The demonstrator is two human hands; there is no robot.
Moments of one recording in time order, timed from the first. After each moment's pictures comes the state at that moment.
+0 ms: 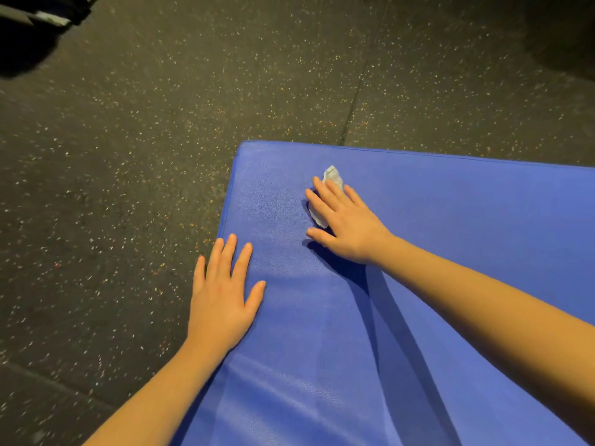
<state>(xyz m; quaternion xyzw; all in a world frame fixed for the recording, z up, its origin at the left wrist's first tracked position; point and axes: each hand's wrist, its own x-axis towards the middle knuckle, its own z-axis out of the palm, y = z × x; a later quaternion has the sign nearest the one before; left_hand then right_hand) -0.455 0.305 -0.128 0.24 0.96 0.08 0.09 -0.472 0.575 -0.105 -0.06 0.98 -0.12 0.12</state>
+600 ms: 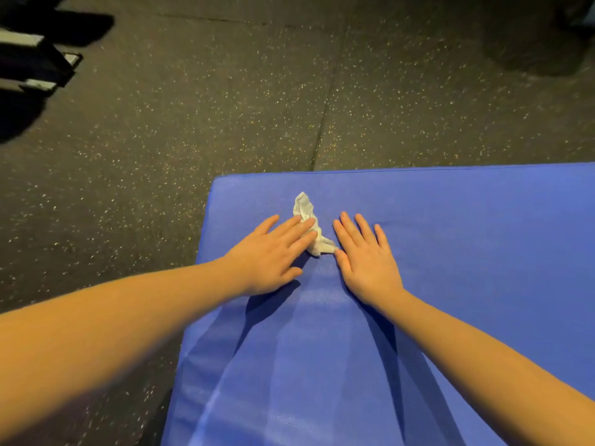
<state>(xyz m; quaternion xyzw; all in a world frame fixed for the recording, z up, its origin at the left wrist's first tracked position) -0.537 0.429 -0.073 0.58 0.80 -0.12 0.12 -0.415 0.608 -0.132 0.13 0.98 -0.12 0.04</state>
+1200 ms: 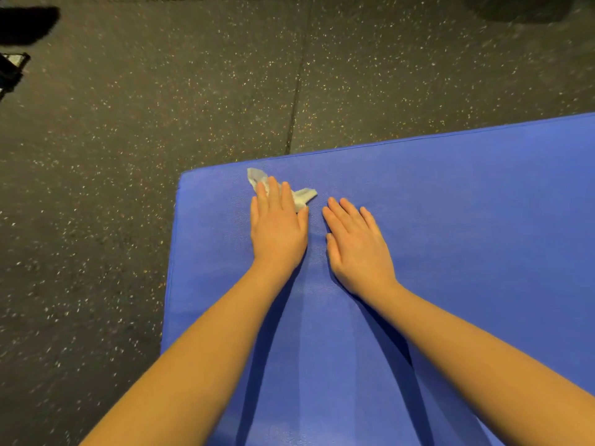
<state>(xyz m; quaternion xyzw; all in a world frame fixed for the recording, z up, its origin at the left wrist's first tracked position) -0.527 0.506 -0.133 0.29 0.95 0.10 0.03 -0.413 0.607 -0.139 0.16 0.98 -0.14 -0.06</state>
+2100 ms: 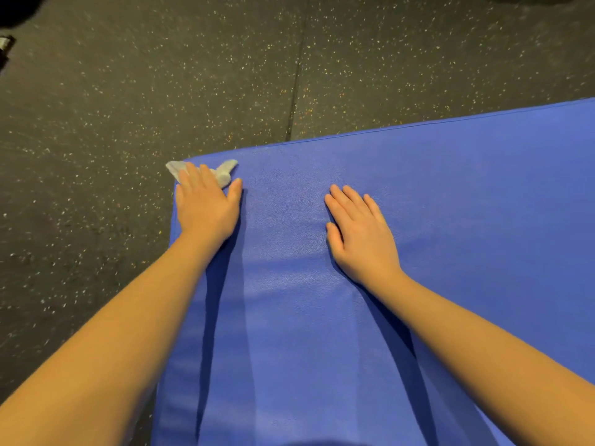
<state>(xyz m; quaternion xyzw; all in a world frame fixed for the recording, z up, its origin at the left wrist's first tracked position) -0.603 0.435 -0.124 0.17 0.98 0.05 0.05 -0.412 0.607 -0.139 0.16 0.97 -0.18 -0.10</state>
